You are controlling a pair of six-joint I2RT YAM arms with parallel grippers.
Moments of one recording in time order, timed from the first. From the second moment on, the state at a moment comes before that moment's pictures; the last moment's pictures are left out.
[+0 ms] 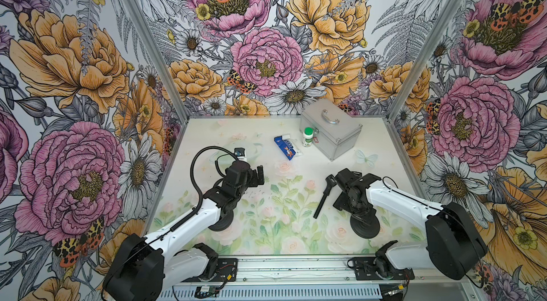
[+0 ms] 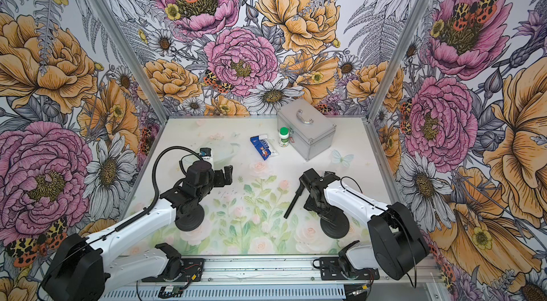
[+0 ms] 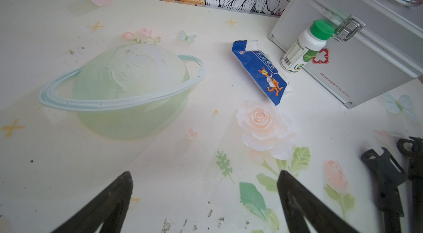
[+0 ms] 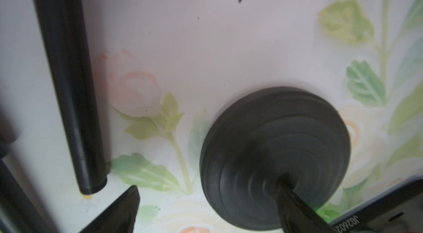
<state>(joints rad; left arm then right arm) -0.54 1.12 0.61 -0.10 -0.30 -0.41 0.48 1.36 0.75 -1.00 0.13 1.08</state>
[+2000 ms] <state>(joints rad) -0.54 1.16 0.61 -0.10 -0.31 -0.43 0.86 1.52 0.95 -0.67 -0.33 0.72</state>
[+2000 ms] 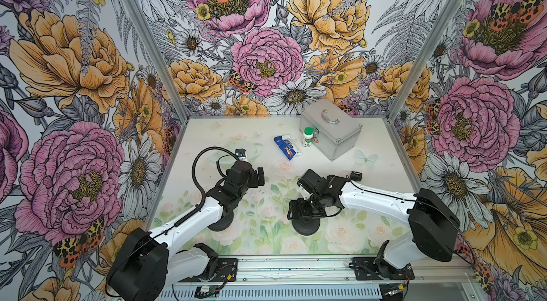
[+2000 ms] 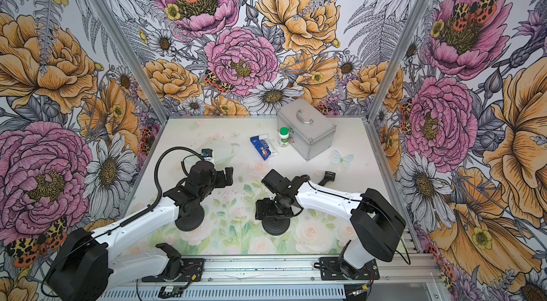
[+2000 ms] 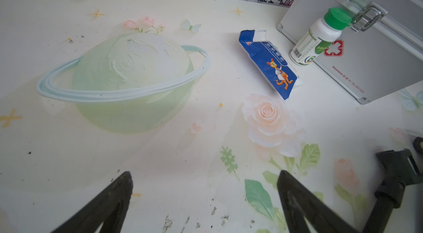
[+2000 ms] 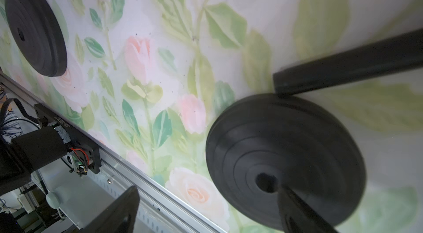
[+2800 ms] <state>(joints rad) -0.57 1.15 0.61 -0.10 -0.32 -0.42 0.64 1.75 1.18 -0.81 0.08 1.36</state>
